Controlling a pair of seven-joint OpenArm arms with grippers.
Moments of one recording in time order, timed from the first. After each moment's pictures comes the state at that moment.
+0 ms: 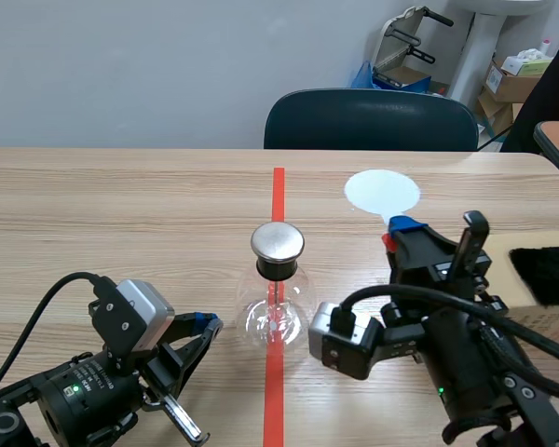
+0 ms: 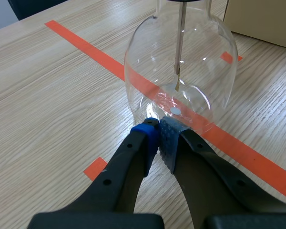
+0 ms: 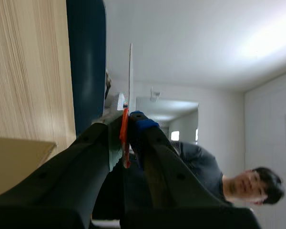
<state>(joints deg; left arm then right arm) 6.0 -32.1 43.8 72.2 -13.0 -3.0 -30.2 -27.7 14.3 -16.3 94.6 -91.2 -26.7 -7.3</state>
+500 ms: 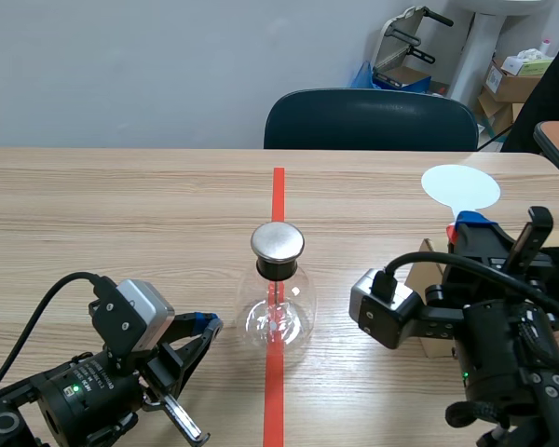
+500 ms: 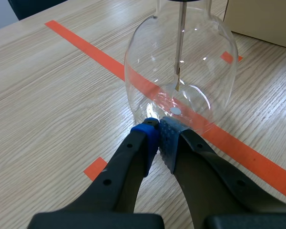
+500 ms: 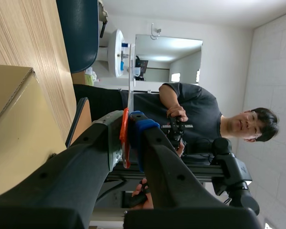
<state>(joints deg) 6.0 -32.1 43.8 72.2 -13.0 -3.0 -30.2 -27.7 14.3 -16.3 94.6 -91.2 -26.7 -23.6</state>
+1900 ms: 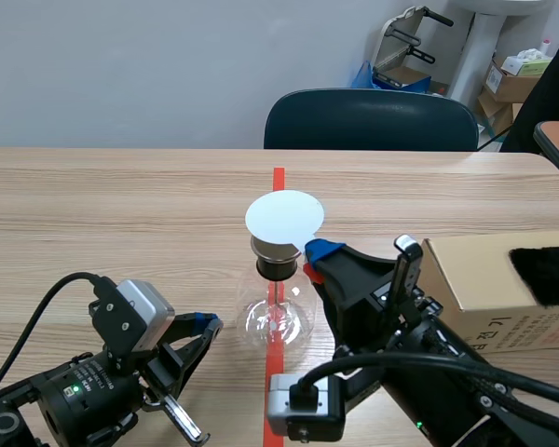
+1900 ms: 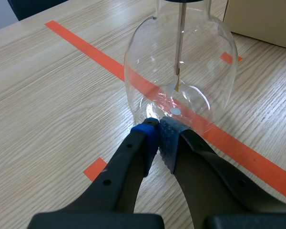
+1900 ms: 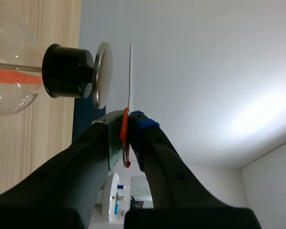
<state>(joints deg) 6.0 -32.1 43.8 72.2 -13.0 -3.0 -30.2 -27.7 14.3 -16.3 94.6 -91.2 -28.5 17.7</state>
